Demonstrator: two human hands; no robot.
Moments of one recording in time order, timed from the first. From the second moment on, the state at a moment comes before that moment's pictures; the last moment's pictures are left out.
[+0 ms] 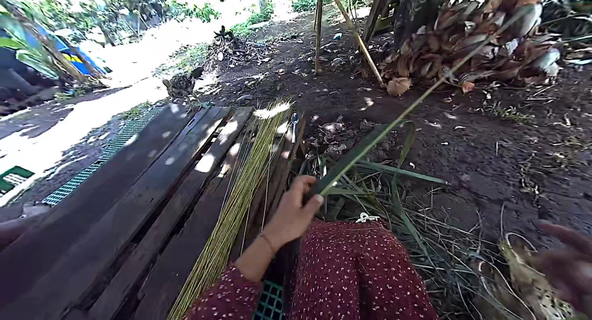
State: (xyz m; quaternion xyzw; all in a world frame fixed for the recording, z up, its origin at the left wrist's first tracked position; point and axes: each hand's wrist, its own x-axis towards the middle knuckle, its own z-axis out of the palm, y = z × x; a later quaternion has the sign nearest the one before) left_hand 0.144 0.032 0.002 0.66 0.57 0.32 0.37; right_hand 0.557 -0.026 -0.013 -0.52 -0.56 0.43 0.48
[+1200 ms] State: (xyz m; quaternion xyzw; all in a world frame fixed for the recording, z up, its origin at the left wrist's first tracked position) left_hand 0.157 0.083 -0.104 0.49 0.75 0.18 0.41; right_hand 0.443 0.002 0.048 -0.24 -0.47 0.32 0.79
